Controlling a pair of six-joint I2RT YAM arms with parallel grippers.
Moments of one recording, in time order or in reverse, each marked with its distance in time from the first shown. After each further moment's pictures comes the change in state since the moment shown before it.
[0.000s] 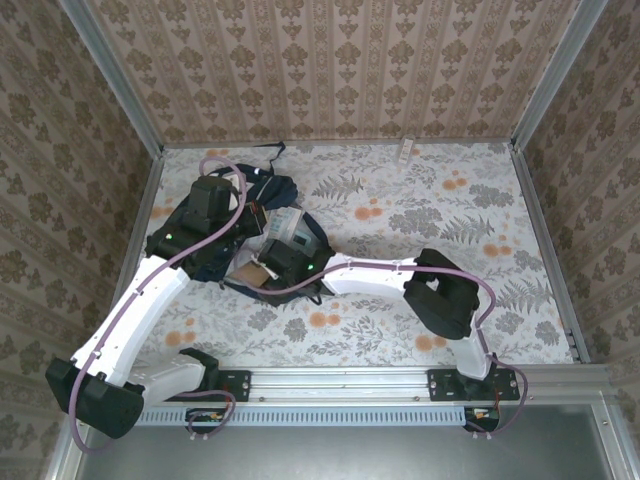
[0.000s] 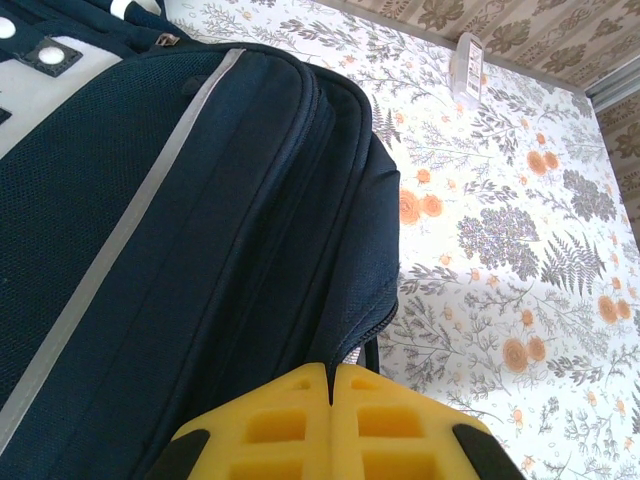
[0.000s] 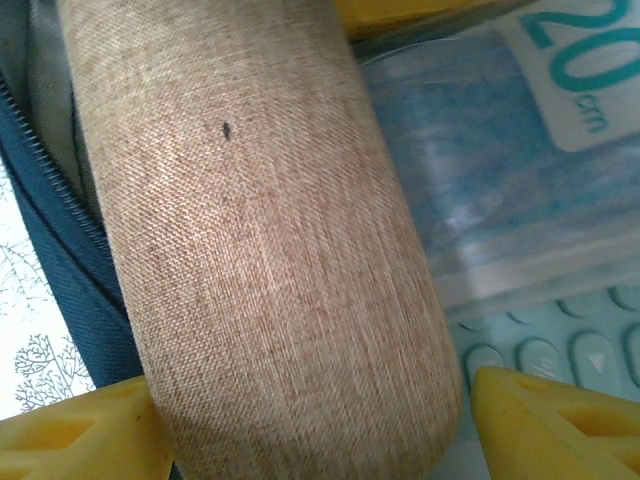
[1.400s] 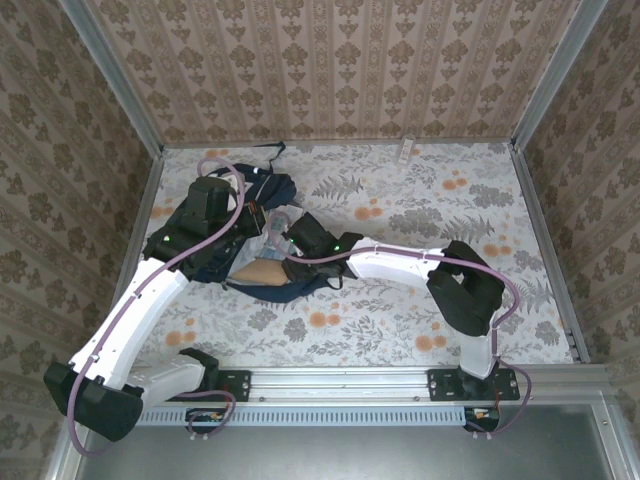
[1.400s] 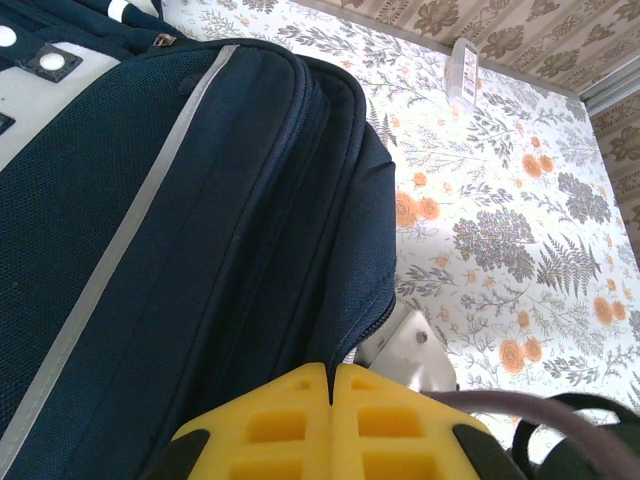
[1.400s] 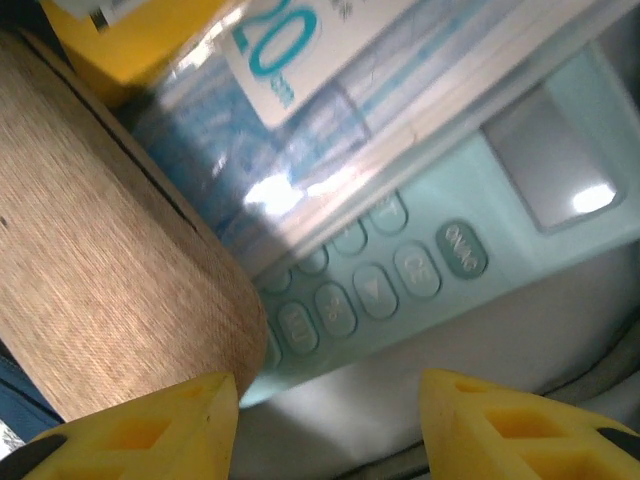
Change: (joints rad) left arm 0.000 -0.016 -0.002 -0.002 -0.003 0.000; right arm -0.127 -0.104 -0.118 0.014 -0.082 0.222
